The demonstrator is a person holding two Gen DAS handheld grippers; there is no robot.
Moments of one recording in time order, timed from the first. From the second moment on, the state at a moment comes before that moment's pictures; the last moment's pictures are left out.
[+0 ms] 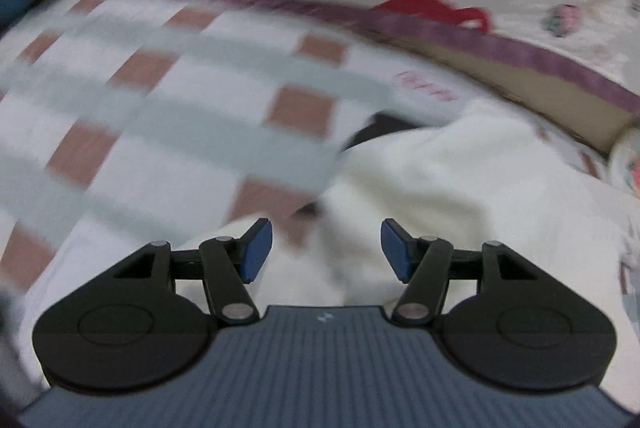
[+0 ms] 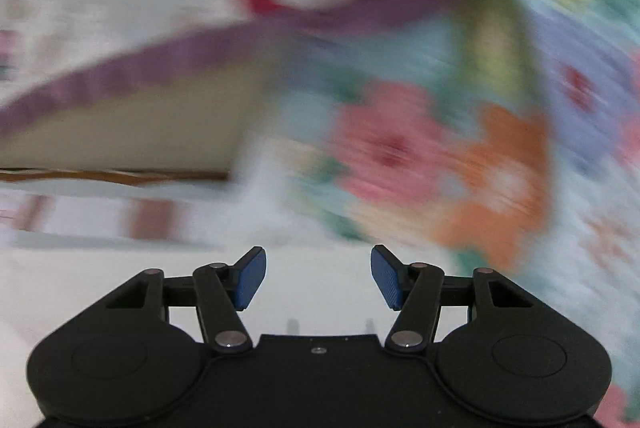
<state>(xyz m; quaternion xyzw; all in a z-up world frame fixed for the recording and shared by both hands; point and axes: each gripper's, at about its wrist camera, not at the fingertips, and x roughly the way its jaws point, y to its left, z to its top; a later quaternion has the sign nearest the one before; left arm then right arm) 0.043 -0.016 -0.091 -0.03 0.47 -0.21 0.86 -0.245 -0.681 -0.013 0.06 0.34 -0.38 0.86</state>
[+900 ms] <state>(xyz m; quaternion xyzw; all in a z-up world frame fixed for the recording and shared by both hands) 0.043 0.013 -0.121 -0.08 0.51 -0.18 0.84 -0.007 -0.277 0.005 0.06 0.48 0.15 0.86</state>
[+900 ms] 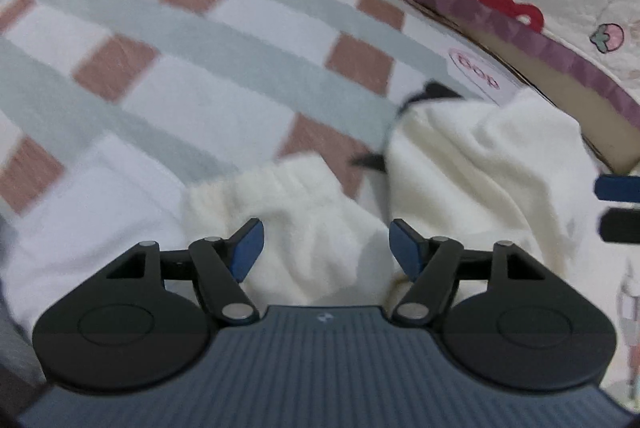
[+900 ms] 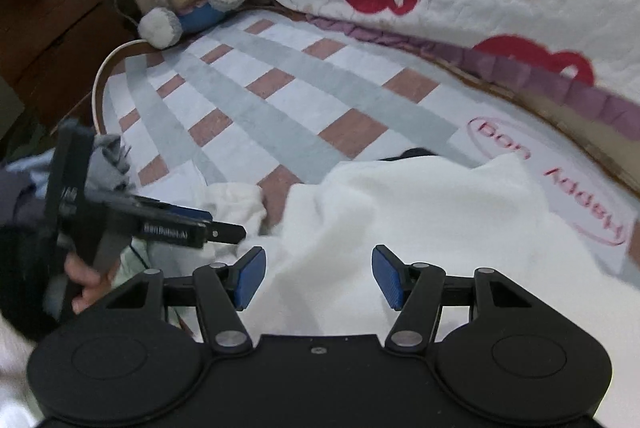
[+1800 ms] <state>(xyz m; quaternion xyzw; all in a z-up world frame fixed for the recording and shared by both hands) 0.042 0.024 -0.113 -0.08 0.51 -0.19 0.84 -0.111 -0.348 0.006 0.03 0.36 -0.07 0.93</state>
